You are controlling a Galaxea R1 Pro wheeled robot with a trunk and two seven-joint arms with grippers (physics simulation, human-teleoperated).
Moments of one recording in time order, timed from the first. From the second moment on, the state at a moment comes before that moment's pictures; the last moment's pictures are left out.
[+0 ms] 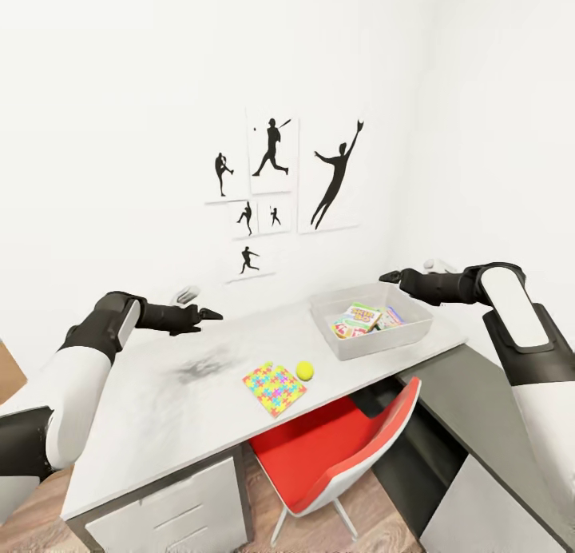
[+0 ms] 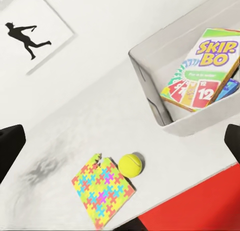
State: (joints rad) left arm -1.14 0.17 0.18 -0.54 -0.09 0.99 -0.84; right arm -0.97 -0.34 0.12 -1.30 -1.29 1.04 -0.52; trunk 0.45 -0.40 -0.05
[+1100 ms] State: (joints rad) left arm -1.13 0.26 0.18 -0.54 -0.10 0.99 -0.74; right arm -0.97 -0.30 0.14 -1.30 -1.27 1.04 -0.59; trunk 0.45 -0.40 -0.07
